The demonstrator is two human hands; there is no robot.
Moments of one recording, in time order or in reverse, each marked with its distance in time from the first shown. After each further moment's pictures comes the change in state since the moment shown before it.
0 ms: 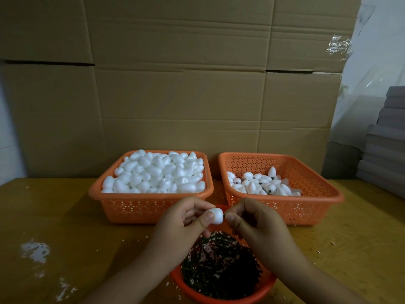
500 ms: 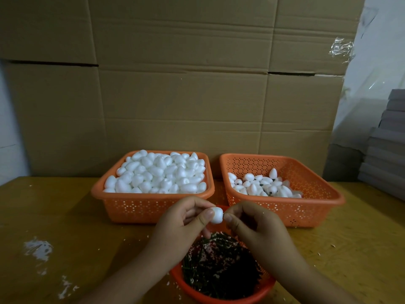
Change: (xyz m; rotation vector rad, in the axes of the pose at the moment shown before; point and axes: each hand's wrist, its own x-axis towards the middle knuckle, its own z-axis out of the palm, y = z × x) left_hand 0.001 0.000 -0.002 0.016 0.009 0.020; right_hand -0.001 -0.004 0.000 0.007 -0.022 -0.019
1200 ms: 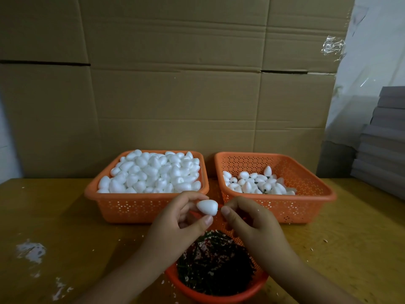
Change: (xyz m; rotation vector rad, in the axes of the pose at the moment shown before) left_hand -0.004 0.000 -0.001 0.068 -0.029 0.004; right_hand -0.002 0.000 0.000 0.062 0.045 -0.003
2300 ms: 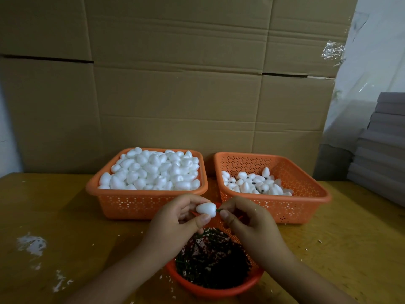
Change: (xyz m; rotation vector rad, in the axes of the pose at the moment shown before) left_hand 0.003 -0.004 0.002 -0.014 0.009 0.029; right_hand 0.002 0.004 -0.002 -0.076 -0.019 -0.002
